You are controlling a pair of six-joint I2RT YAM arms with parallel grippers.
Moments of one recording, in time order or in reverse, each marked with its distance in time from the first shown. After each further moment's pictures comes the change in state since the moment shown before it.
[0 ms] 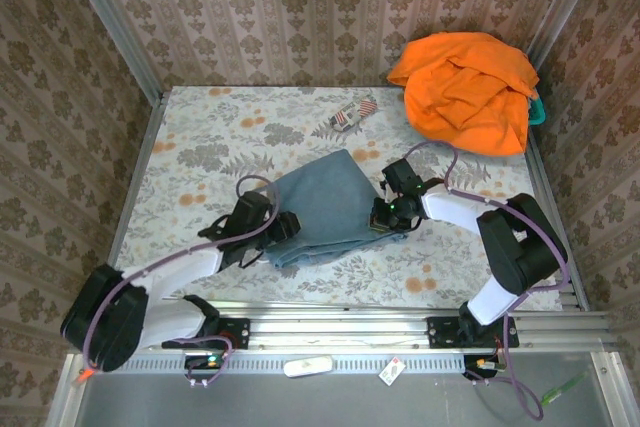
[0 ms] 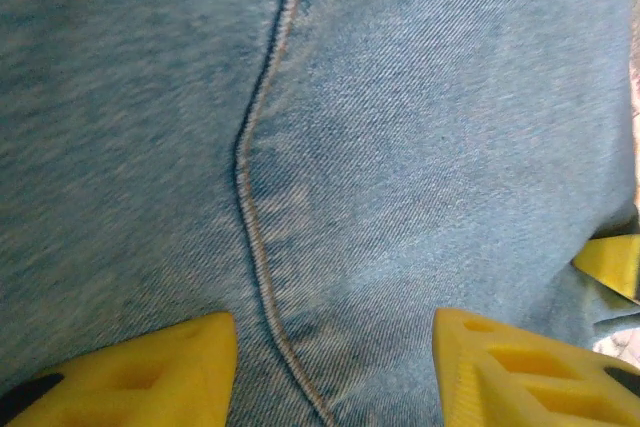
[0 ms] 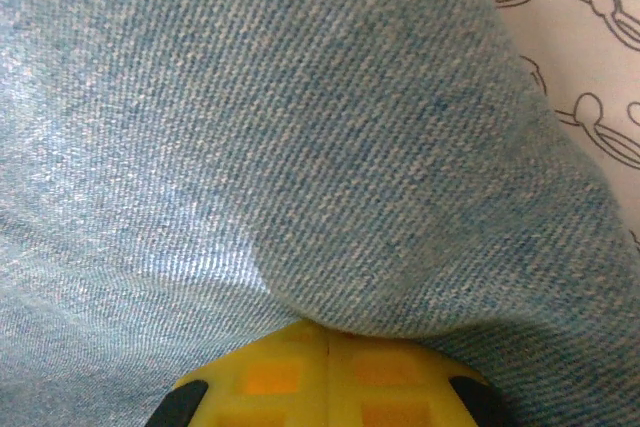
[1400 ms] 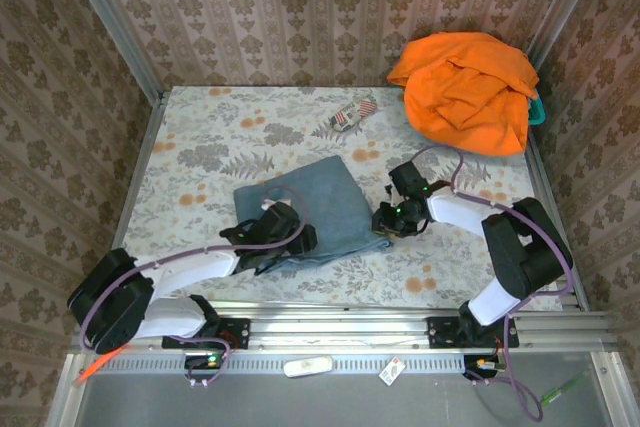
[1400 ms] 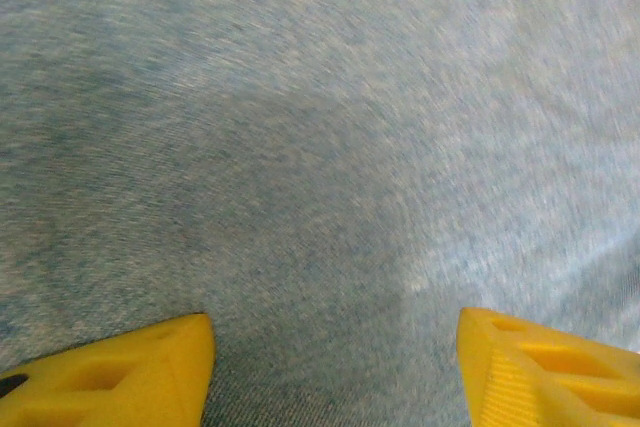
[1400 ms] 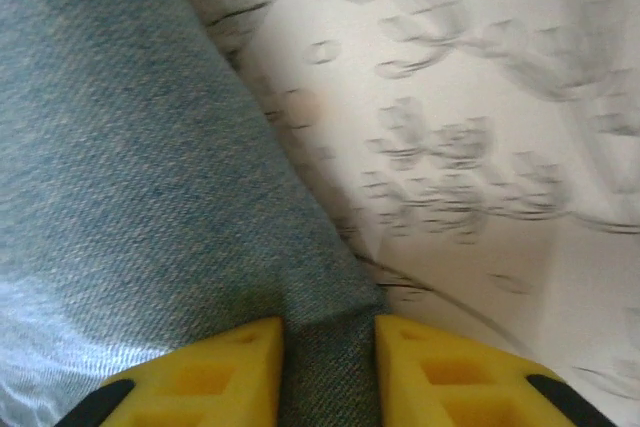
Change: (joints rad) left arm -0.190 0.102 0.082 -0.095 -0.173 0.045; right arm 0.007 -0.032 -0.039 -0.018 -0.033 -0.014
